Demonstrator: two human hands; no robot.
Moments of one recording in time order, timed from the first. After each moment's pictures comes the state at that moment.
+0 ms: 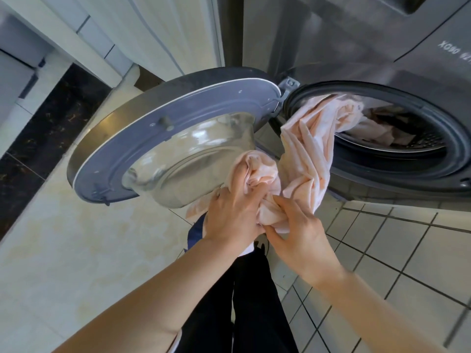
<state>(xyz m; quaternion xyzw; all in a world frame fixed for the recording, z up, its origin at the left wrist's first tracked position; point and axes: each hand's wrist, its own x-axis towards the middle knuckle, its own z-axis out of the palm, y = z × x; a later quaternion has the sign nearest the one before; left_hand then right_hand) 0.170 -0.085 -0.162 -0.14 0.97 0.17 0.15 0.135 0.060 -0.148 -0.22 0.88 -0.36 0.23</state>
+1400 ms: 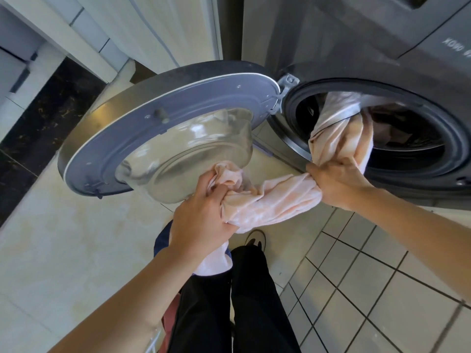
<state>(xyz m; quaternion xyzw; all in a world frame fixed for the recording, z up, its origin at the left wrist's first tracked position) 0.206 -0.124 -0.169 -0.18 0.96 0.22 0.08 -0.004 0.103 -0.218 -0.47 0.84 0.19 0.21</state>
